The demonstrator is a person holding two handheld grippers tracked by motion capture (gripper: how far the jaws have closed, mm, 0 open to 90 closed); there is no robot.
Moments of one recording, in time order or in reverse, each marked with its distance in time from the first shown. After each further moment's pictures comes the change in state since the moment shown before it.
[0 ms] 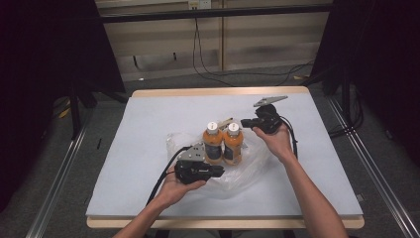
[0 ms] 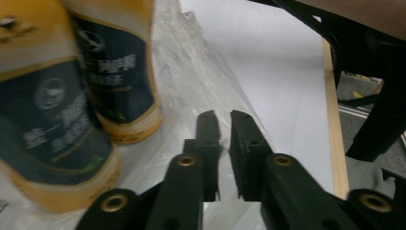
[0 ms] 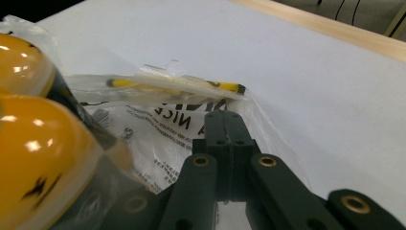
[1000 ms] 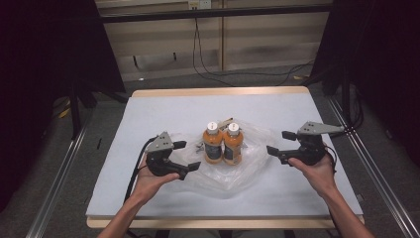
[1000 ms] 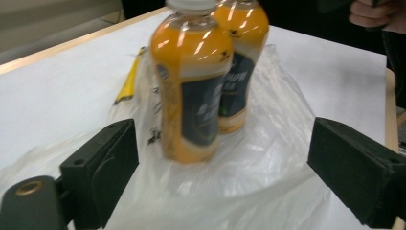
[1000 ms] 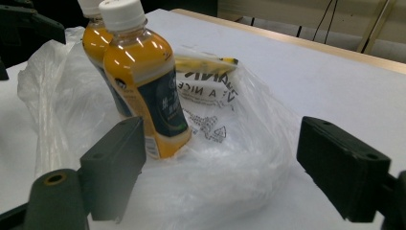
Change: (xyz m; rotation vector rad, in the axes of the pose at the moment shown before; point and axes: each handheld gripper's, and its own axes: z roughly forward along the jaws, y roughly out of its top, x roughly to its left) left arm 0.021 -0.012 -0.074 -0.086 0.239 -0.062; right arm 0.028 -0.069 -0.117 -0.163 -0.048 0.005
